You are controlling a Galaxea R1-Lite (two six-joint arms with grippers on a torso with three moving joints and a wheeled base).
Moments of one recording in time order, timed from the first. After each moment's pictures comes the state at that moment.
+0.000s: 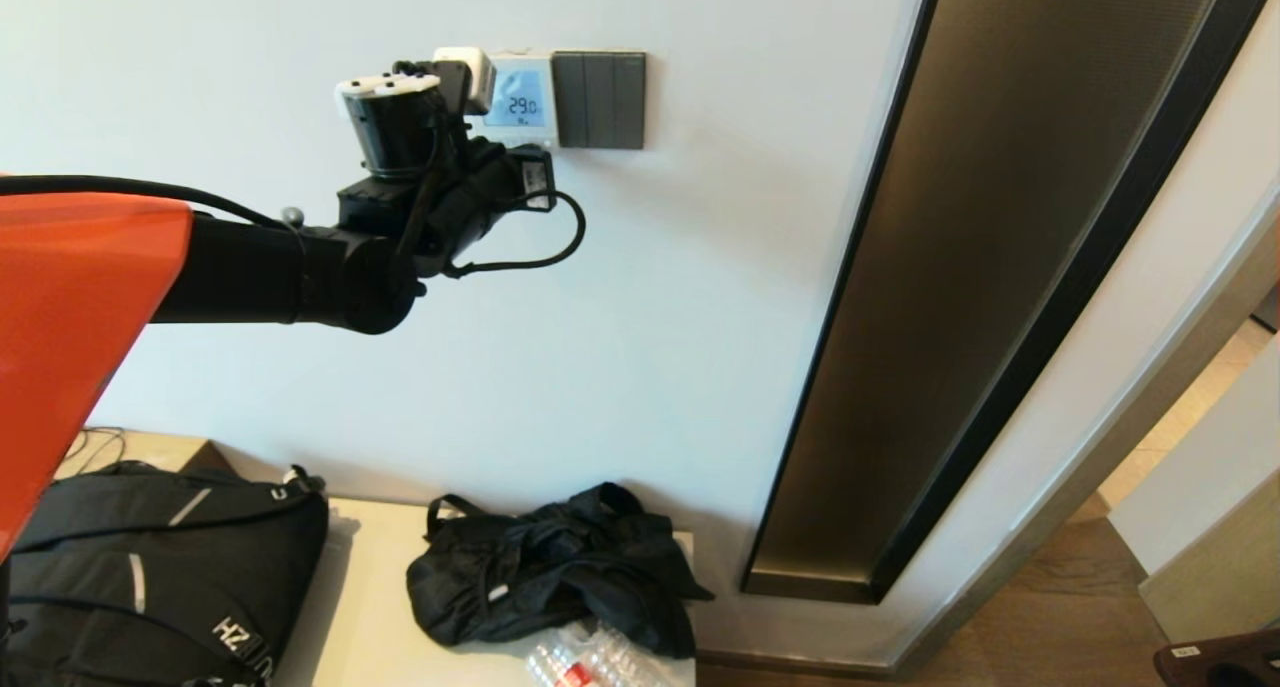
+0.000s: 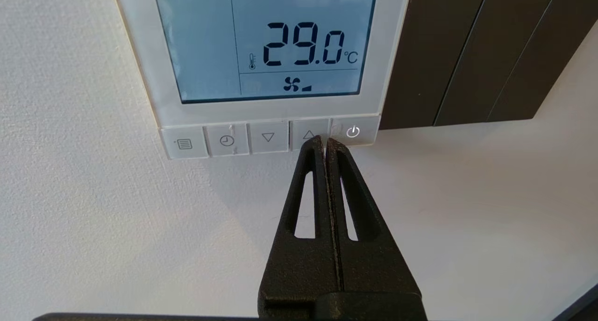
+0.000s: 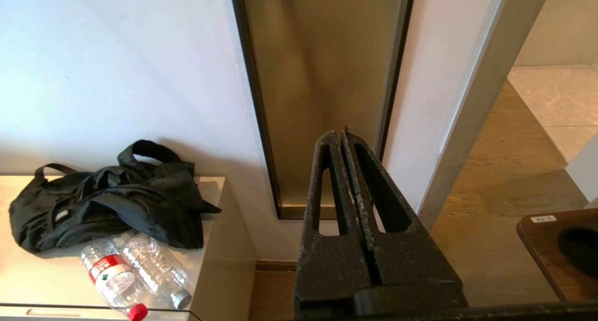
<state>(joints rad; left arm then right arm) -0.43 2.10 -1.65 -0.63 0.10 0.00 -0.02 0.00 0.00 -0.02 0.02 -0.02</state>
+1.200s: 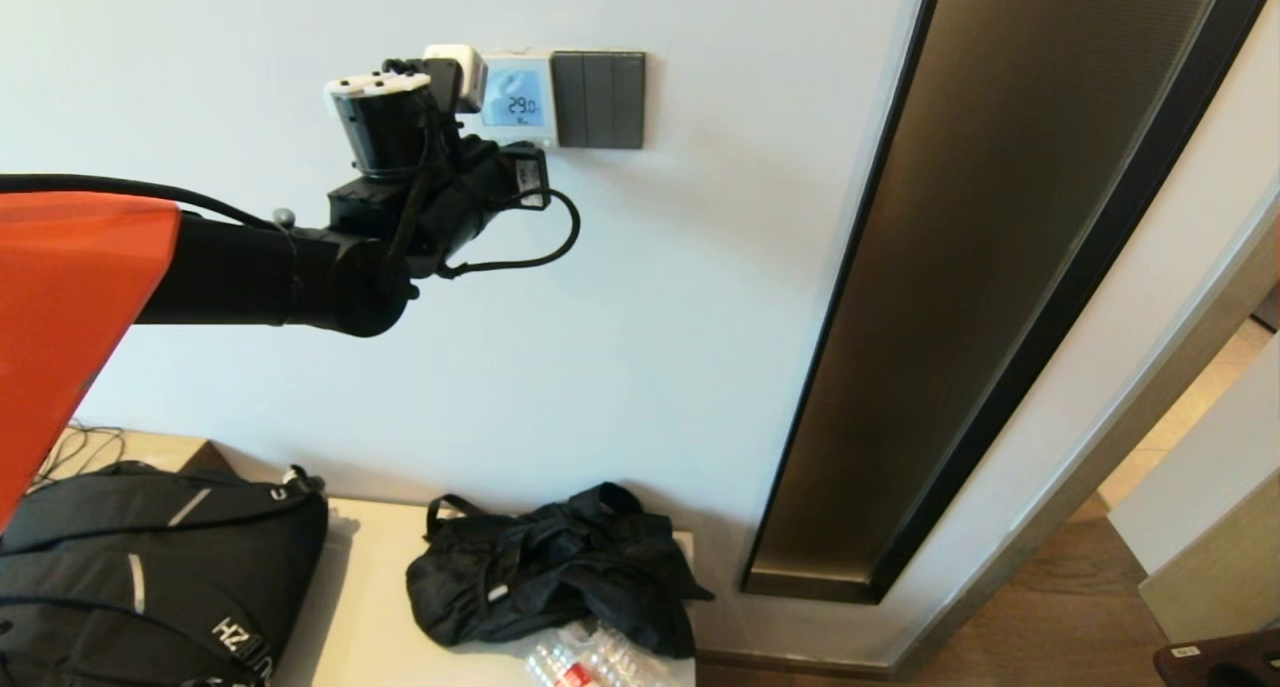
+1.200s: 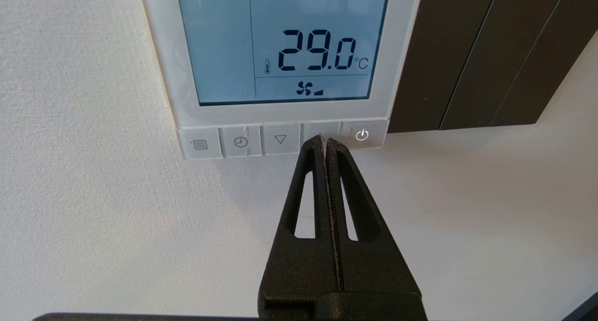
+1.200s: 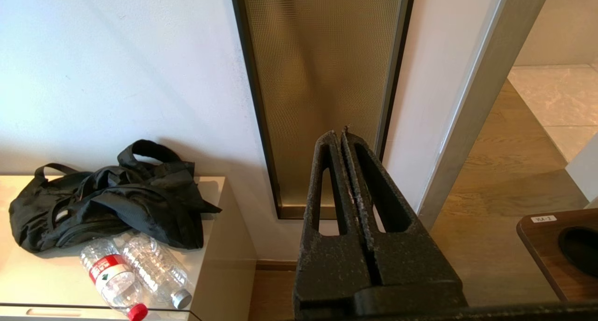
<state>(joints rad) -0.43 2.08 -1.62 -0.65 0.10 0.00 -0.02 0.00 0.00 -0.02 0.02 -0.02</state>
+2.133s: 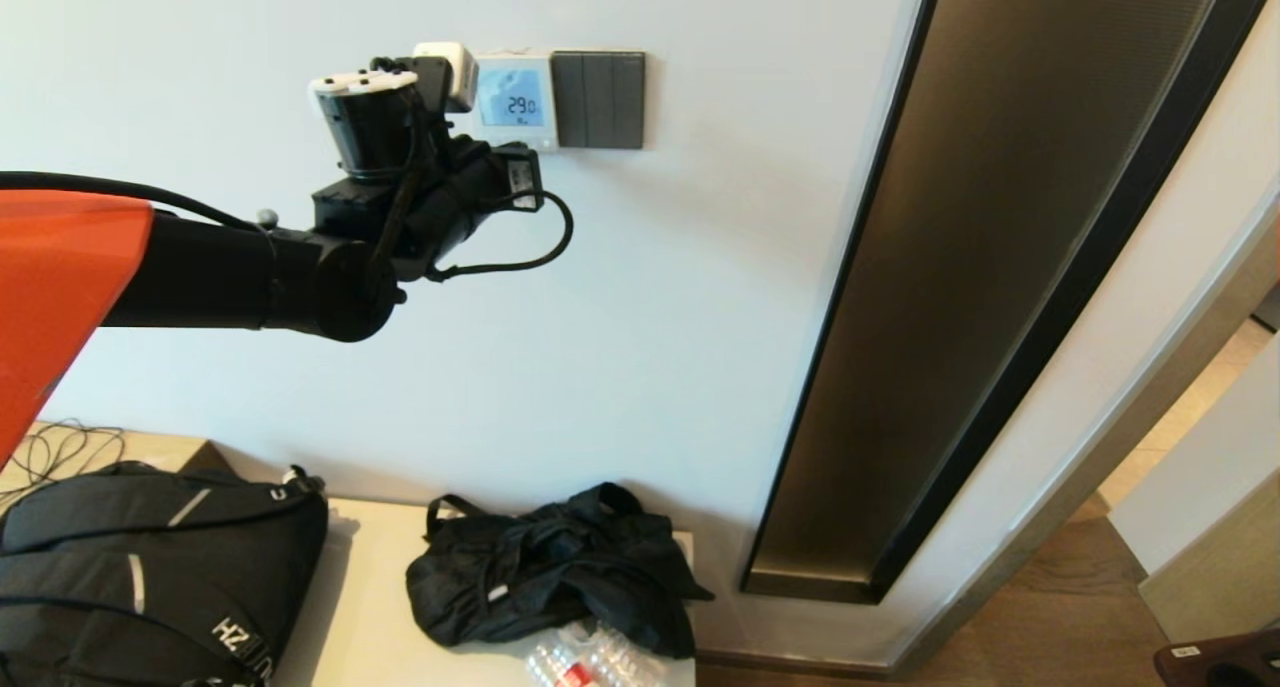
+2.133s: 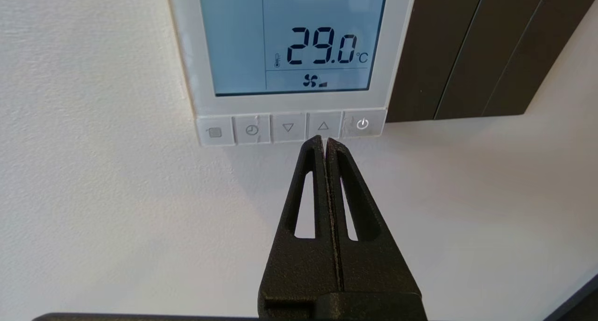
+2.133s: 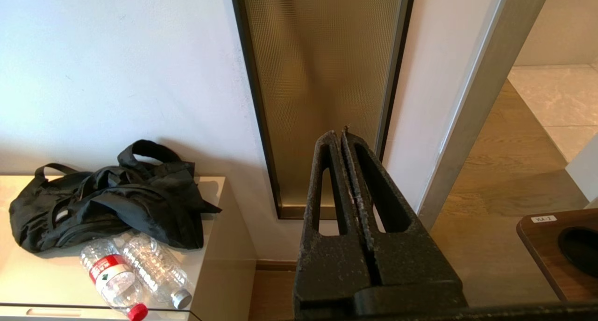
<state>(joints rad) -0.42 2.04 -1.55 -0.67 0.10 0.00 -0.02 0.00 0.00 -0.02 0.02 -0.02</state>
